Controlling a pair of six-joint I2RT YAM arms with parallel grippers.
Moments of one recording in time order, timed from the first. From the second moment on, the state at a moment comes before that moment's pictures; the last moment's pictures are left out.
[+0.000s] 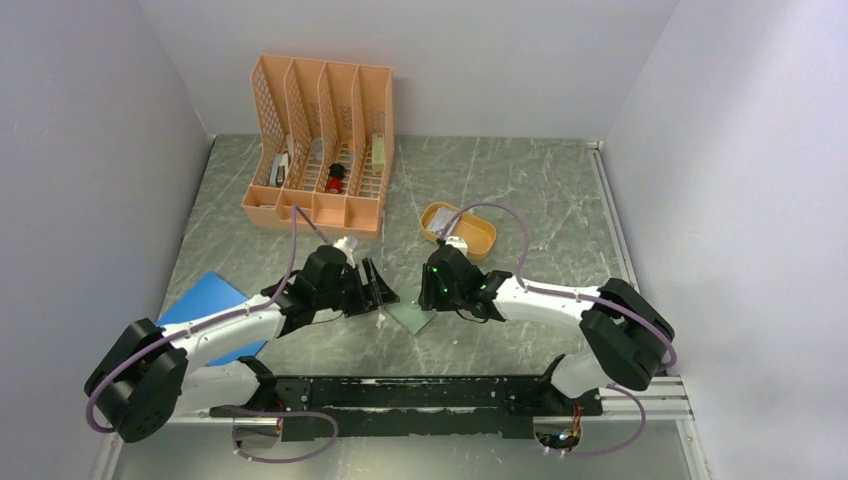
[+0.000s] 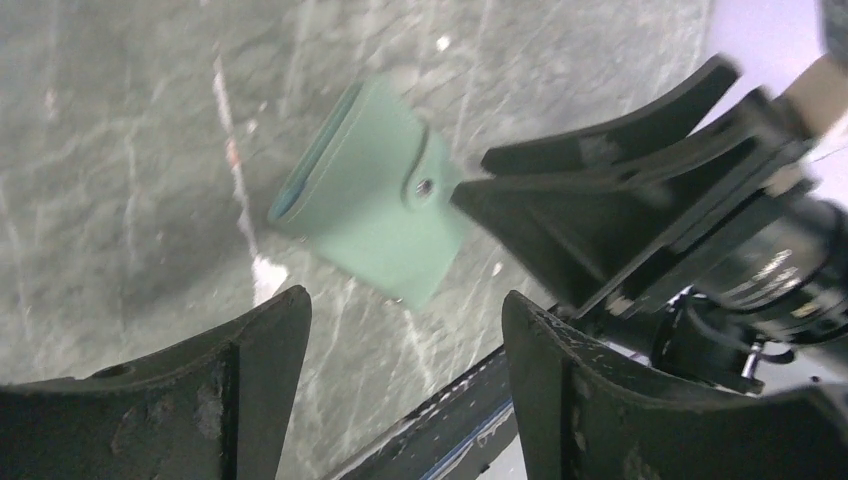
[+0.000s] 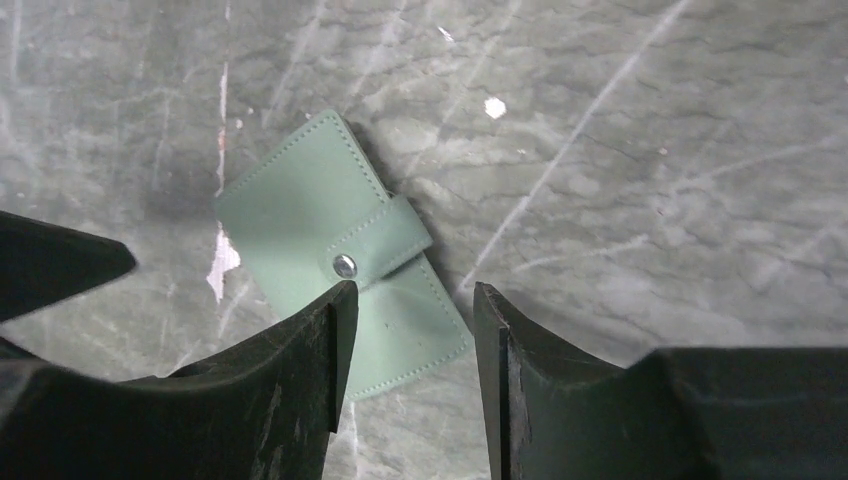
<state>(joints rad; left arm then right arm) -0.70 1.17 0.48 0.04 0.21 -0.95 0.89 1.44 0.69 -0.15 0.15 0.71</state>
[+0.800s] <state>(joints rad) -0.77 1.38 0.40 0.20 0.21 -1.06 0.83 1.48 0.52 0.17 -0.17 0.88</state>
